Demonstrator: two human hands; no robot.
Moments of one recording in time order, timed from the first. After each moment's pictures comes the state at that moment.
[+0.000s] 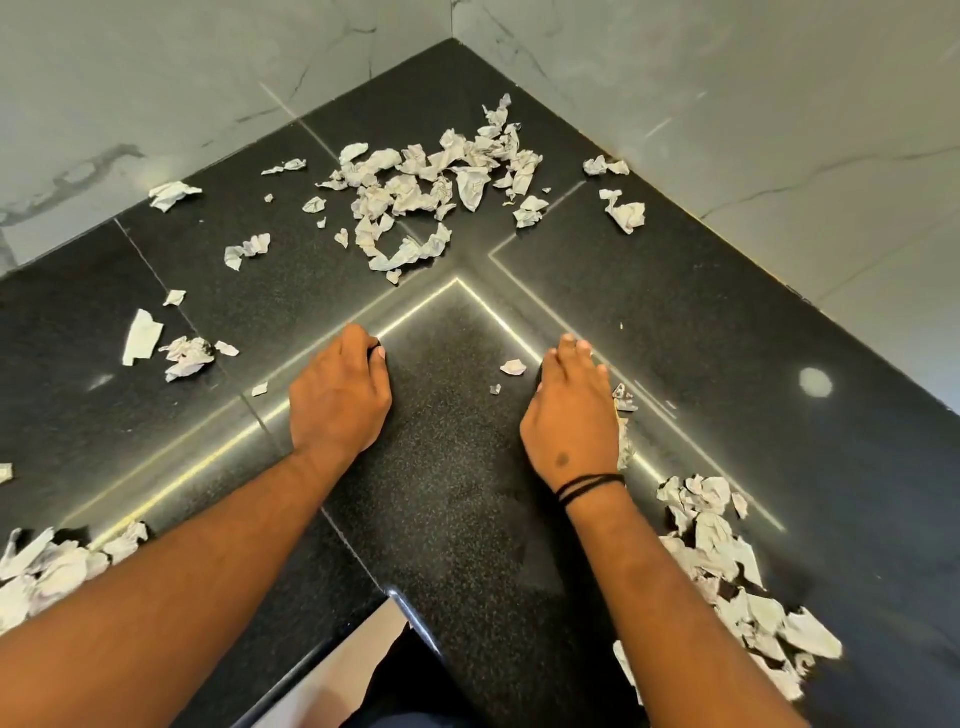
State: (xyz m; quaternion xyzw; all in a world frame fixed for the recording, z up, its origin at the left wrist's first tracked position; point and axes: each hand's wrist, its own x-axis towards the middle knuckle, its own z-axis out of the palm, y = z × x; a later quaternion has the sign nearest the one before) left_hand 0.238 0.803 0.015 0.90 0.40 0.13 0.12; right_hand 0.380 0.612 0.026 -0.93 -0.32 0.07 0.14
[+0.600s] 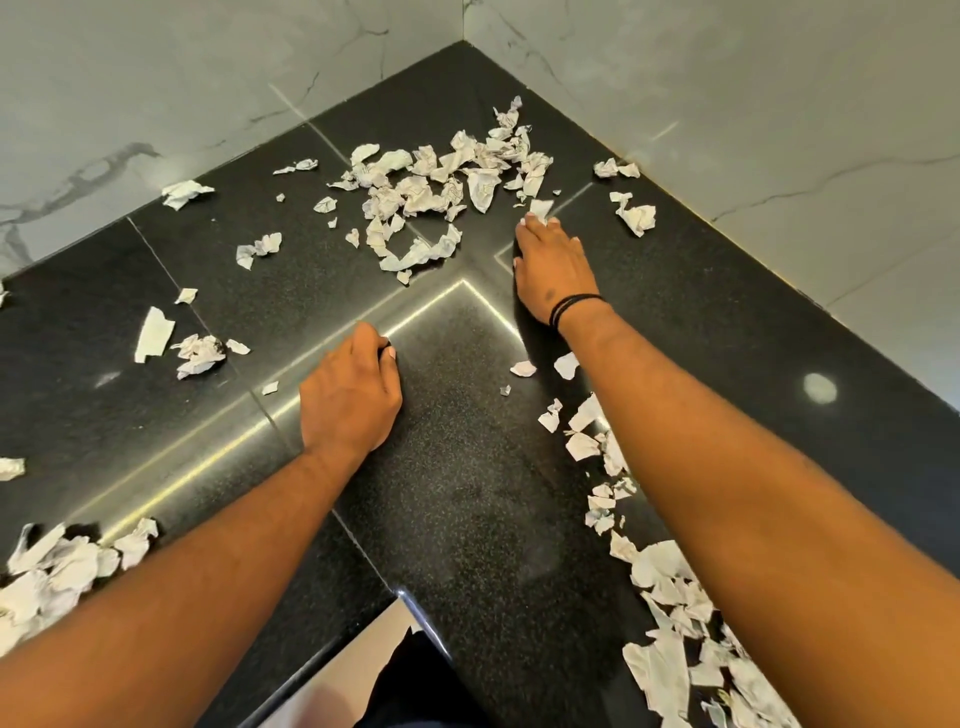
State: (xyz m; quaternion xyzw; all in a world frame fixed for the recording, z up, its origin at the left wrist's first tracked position) left_hand 0.239 0.802 0.016 0.90 0.41 0.13 0.12; right_hand 0.506 0.733 0.029 -0.89 -0.43 0.10 0.10
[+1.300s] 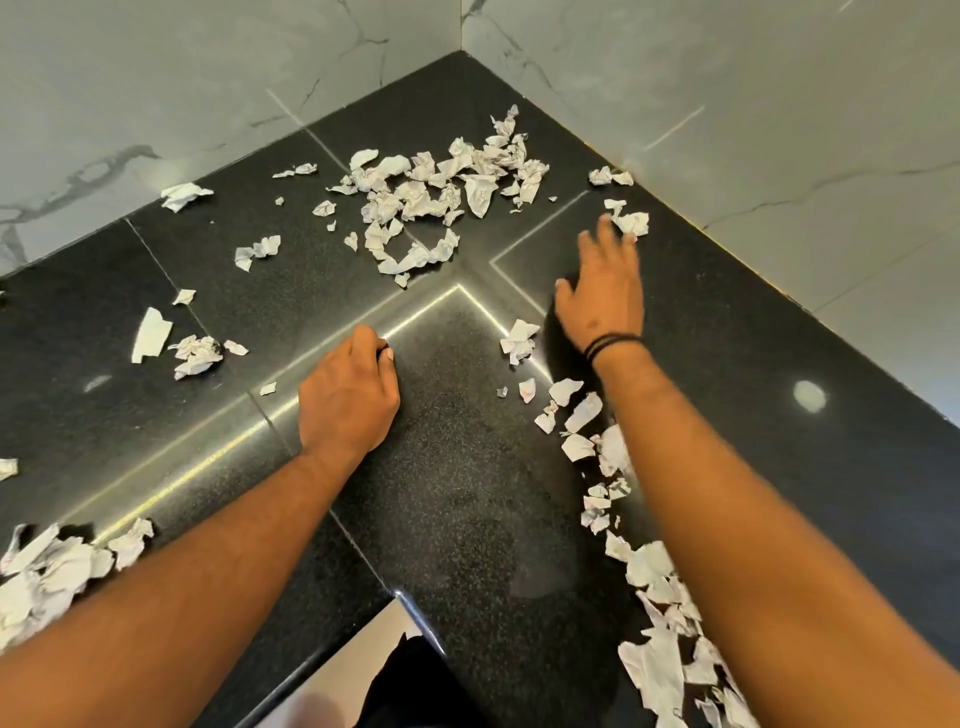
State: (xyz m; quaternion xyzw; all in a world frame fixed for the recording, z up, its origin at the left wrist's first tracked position) left_hand 0.239 0.803 0.014 0.90 0.41 0.13 0.11; right_hand 0.496 0.675 0.047 -0.94 -0.30 0.01 0.16
